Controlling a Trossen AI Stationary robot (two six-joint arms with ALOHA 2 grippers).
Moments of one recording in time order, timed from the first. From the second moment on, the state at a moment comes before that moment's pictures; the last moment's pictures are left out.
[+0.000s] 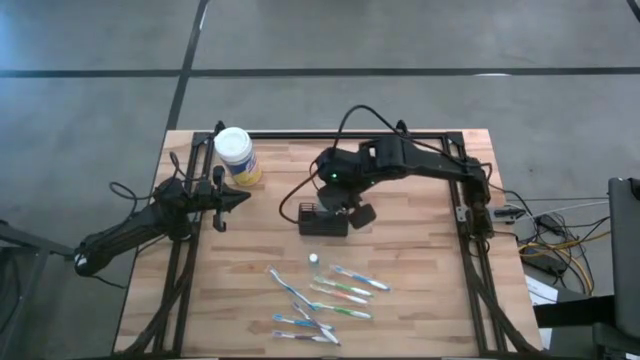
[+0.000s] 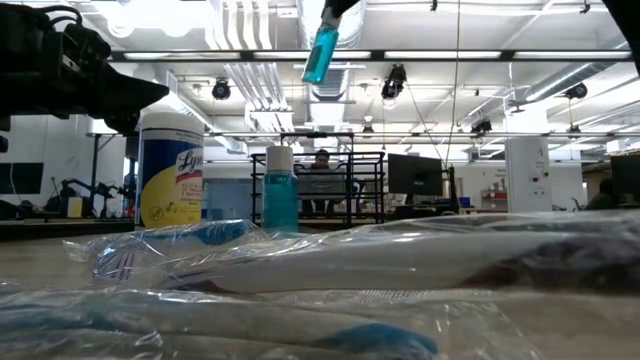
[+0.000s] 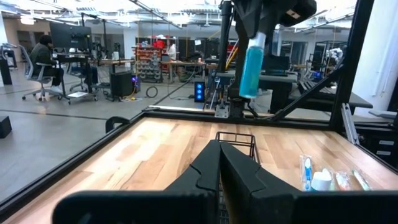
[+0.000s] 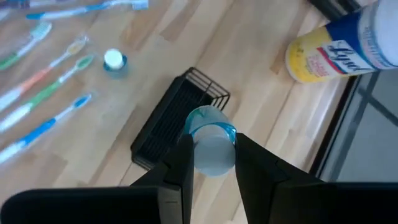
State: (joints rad) left arm 0.47 0.02 0.01 0.05 0.35 -0.06; right arm -0.01 2.00 2.34 -1.41 0.01 -0.59
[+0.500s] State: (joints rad) left arm 0.47 0.03 0.01 0.05 0.35 -0.06; right arm -0.02 2.15 2.34 -1.39 -0.03 -0.76
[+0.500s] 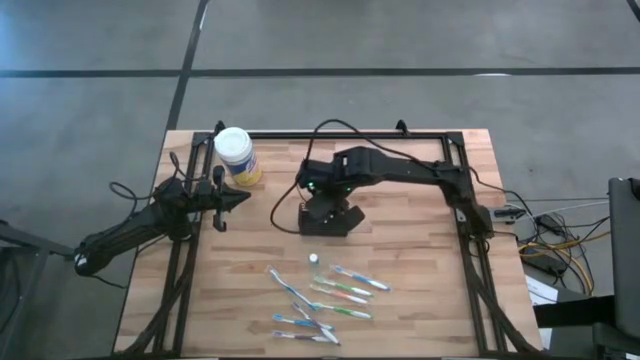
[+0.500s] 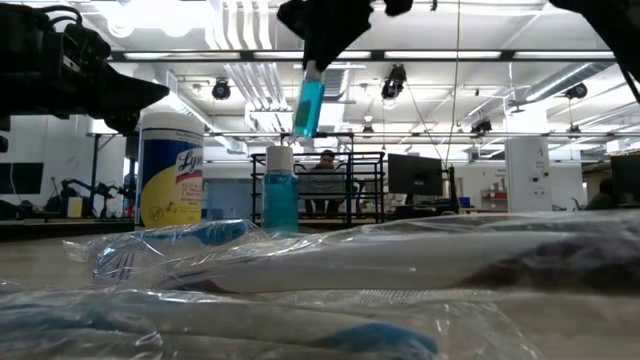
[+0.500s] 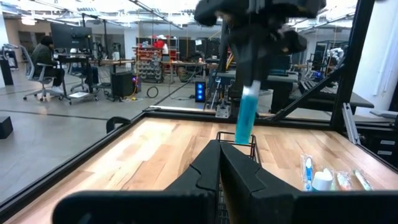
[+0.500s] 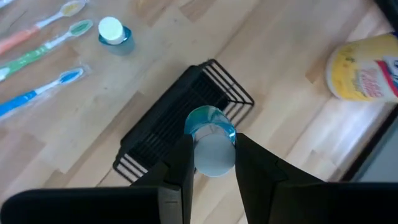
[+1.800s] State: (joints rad) left arm 0.47 0.03 0.01 0.05 0.35 -0.06; right arm -0.01 2.20 2.24 -1.37 -0.08 -0.79
